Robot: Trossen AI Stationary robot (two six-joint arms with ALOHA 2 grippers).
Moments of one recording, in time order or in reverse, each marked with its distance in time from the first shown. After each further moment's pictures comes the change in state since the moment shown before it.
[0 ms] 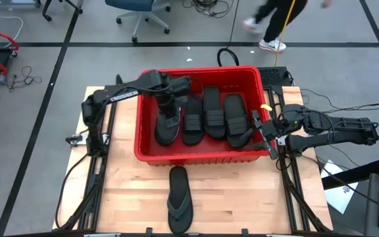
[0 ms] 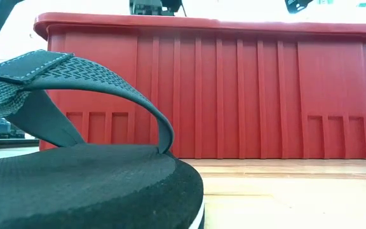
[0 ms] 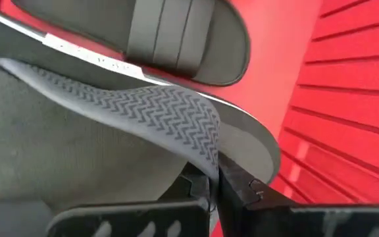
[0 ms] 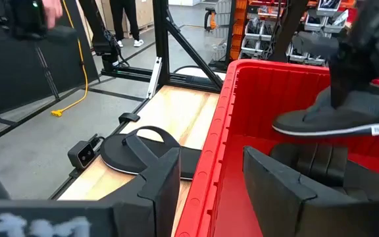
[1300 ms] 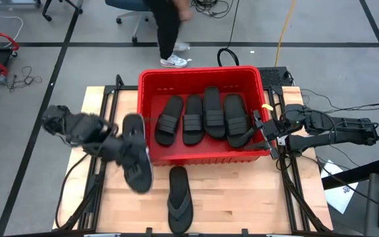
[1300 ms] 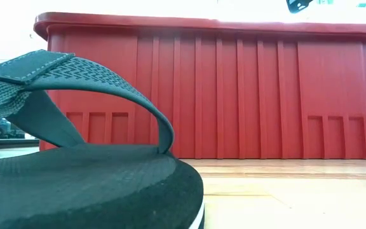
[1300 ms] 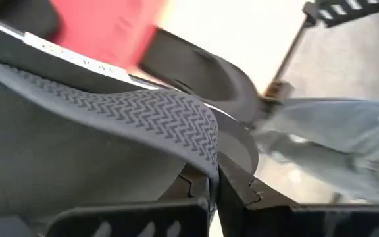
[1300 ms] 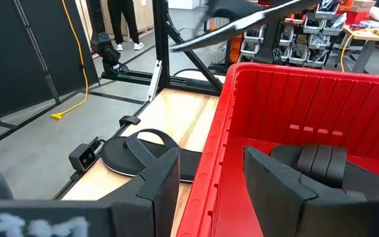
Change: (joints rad) left arm -0.785 -0.362 -0.047 -0.028 -0.132 -1.057; right arm 0.000 -0.014 -0.001 0.000 0.000 0.008
